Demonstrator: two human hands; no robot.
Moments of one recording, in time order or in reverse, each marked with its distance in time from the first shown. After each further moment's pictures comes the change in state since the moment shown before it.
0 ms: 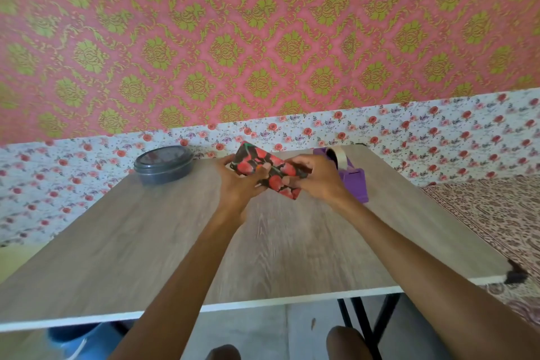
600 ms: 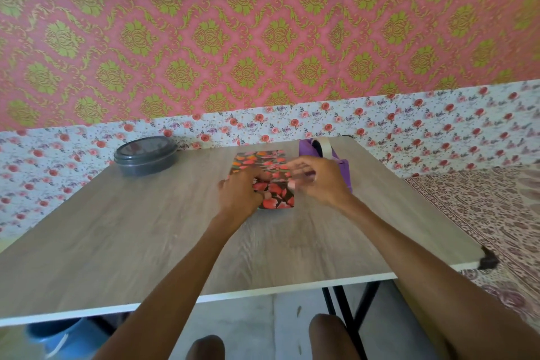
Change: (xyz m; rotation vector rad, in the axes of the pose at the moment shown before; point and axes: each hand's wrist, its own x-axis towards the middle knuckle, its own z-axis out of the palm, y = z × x) left_hand -0.012 -0.024 0.018 1.150 -0.110 0.286; right_hand -0.021 0.040 -0.022 -0.075 -0.011 -0.069
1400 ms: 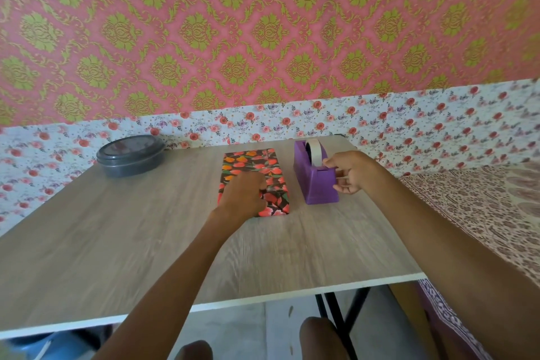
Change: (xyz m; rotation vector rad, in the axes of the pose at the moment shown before) left_hand 0.018 0.017 0.015 0.181 -0.168 0.161; right_hand 0.043 0.029 -0.066 0.354 -0.021 1.109
